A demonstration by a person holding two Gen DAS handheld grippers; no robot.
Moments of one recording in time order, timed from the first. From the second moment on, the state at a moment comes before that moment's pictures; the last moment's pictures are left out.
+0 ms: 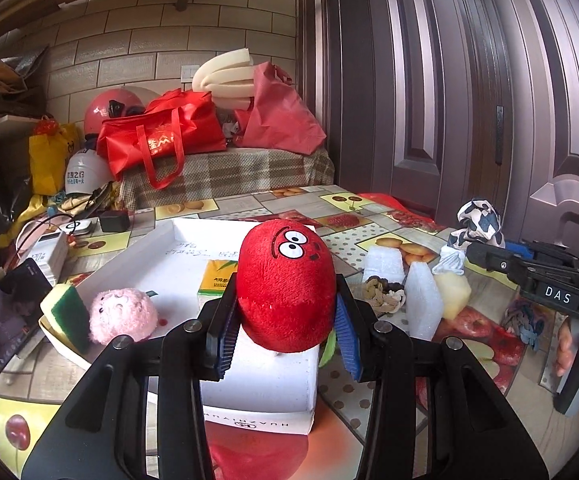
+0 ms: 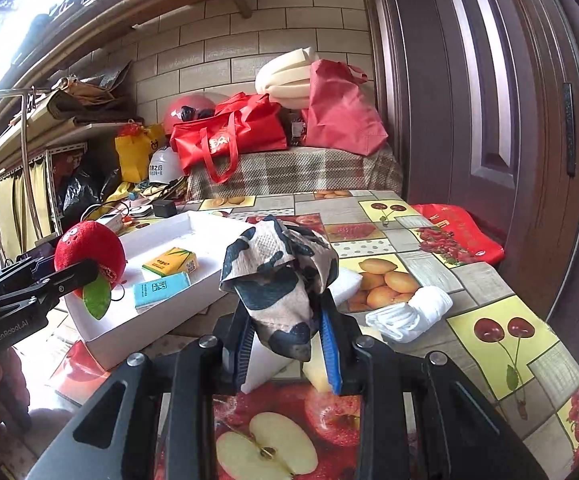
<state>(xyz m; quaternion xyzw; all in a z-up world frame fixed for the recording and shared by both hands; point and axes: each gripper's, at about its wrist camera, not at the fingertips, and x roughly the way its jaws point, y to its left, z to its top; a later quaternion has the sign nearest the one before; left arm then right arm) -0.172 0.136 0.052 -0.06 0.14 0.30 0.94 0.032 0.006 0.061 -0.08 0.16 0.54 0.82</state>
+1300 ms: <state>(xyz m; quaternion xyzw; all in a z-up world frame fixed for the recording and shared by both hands) -0.182 0.199 0.045 -0.10 0.16 0.37 0.91 -0.020 0.123 0.052 -0.13 0.15 0.58 0.79</state>
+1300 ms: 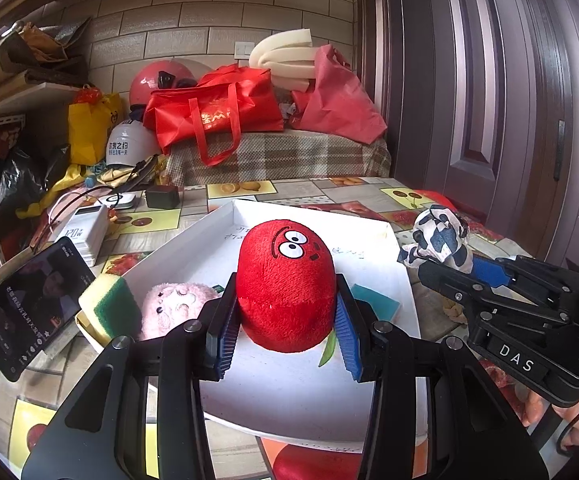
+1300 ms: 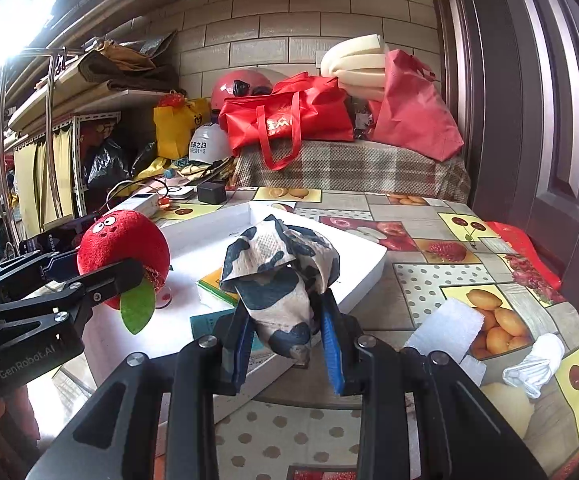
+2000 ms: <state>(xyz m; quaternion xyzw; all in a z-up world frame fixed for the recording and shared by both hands) -0.167 0.263 0.047 -0.08 0.14 0.43 0.89 -0.002 0.200 0.050 -0.16 0.17 0.56 0.79</state>
